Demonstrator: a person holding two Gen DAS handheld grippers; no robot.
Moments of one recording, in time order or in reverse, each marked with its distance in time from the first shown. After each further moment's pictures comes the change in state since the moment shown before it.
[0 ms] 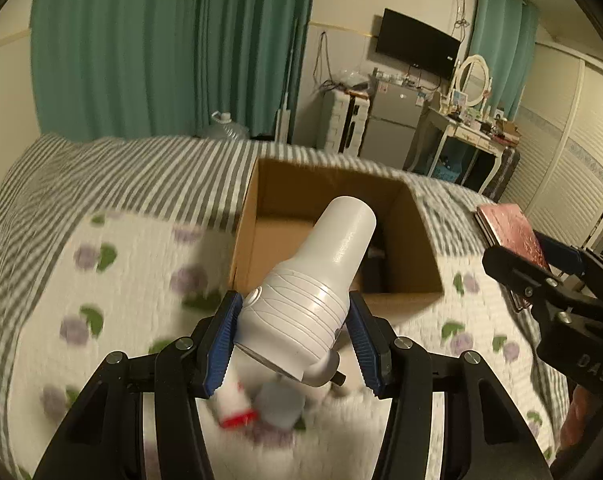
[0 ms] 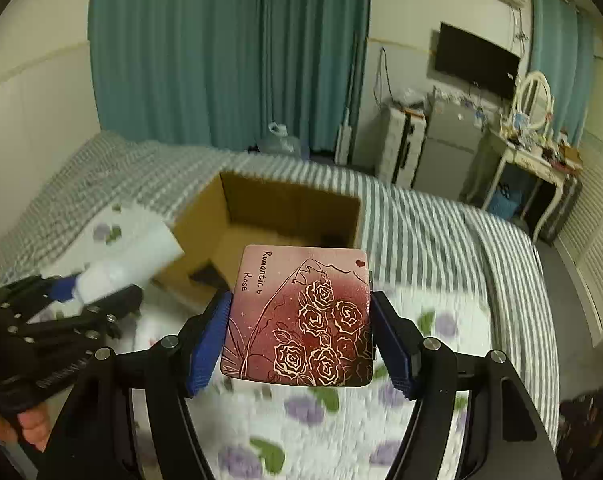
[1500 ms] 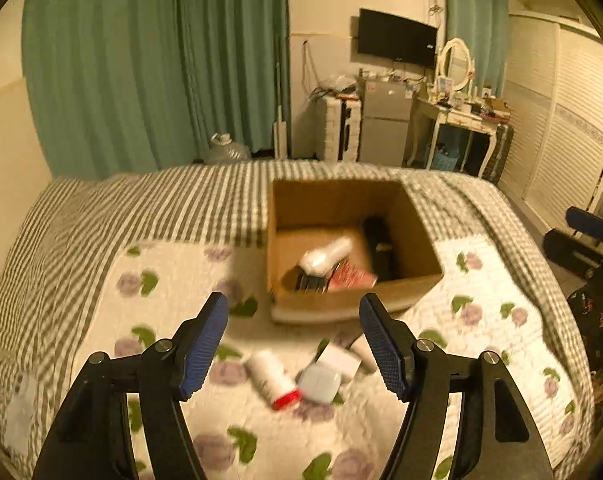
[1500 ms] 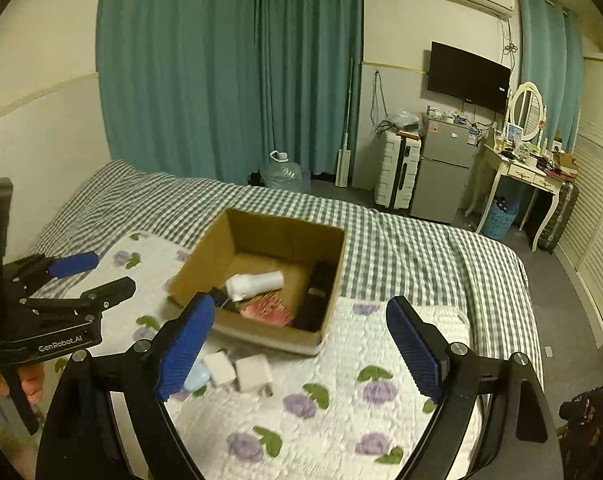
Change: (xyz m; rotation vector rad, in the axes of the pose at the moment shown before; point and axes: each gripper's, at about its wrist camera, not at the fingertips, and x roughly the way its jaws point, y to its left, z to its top) left arm -0.054 0.013 -0.018 0.125 -0.022 0.056; right arm -0.073 -0.010 -0.012 0.031 -0.059 0.018
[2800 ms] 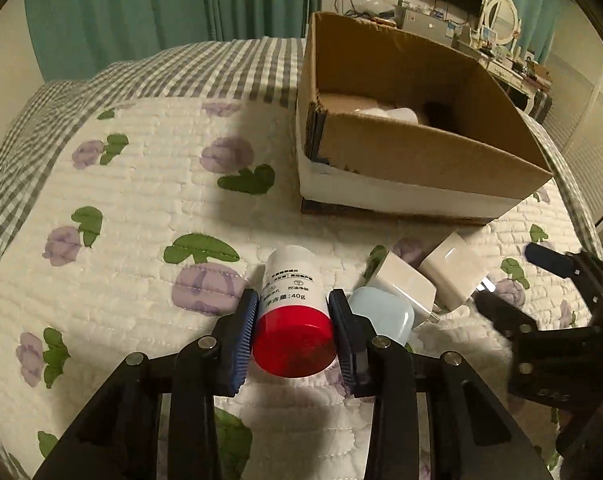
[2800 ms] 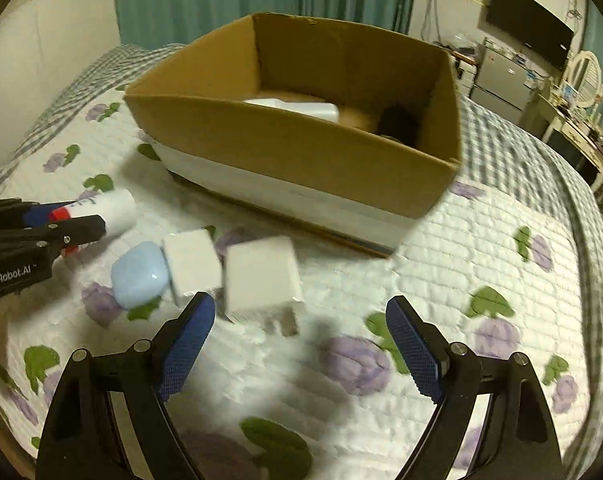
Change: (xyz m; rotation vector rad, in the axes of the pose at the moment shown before) left arm 0.117 0.020 -0.085 -0.085 0.263 0.032; right arm 0.187 0.035 -0.124 -0.131 0.316 0.093
